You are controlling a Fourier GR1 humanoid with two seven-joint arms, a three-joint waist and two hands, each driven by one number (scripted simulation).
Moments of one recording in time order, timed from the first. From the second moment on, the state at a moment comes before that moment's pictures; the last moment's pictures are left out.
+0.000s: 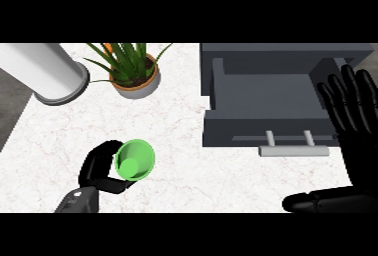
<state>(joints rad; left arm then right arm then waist) -0.32 0.13 0.16 -0.50 0.09 -0.41 -0.91 -0.10 -0.08 -0.05 -2.10 -0.15 0.12 0.19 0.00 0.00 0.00</state>
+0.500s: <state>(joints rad) -0.31 0.12 0.25 -0.58 0.17 -0.27 -0.97 -0.11 -0.09 -0.06 -2.09 -0.16 0.12 0.20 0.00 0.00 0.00</state>
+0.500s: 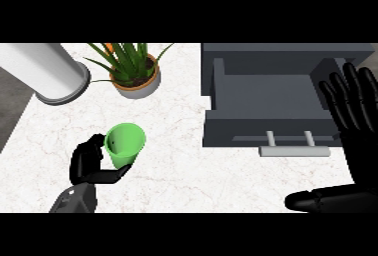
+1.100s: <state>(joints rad) -0.28 0.08 0.17 -0.97 0.22 -0.25 -0.79 -0.07 -0.09 -0.07 -2.08 -0.16 0.14 0.16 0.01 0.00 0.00</state>
